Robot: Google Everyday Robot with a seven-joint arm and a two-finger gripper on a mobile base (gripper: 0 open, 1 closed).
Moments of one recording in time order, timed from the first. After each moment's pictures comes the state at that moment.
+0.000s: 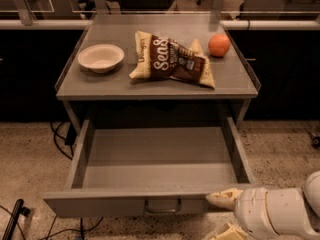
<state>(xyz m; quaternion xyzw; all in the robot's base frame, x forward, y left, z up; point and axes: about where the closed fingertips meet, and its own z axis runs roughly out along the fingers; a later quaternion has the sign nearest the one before) 0.331 -0.135 0.672 -0.51 0.77 0.24 0.30</state>
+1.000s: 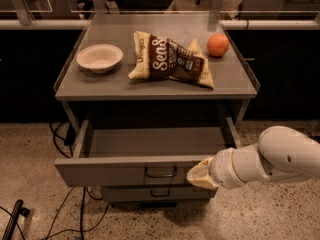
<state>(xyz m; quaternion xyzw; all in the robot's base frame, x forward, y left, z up) 0.438 -0.104 0.650 -0.54 0.76 0.23 0.29</state>
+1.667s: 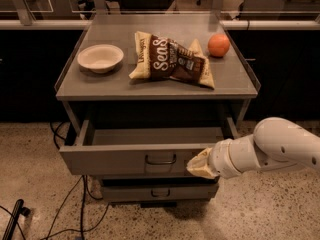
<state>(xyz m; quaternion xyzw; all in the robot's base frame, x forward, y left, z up) 0.472 -0.109 0.653 -0.55 0.76 0.19 0.30</state>
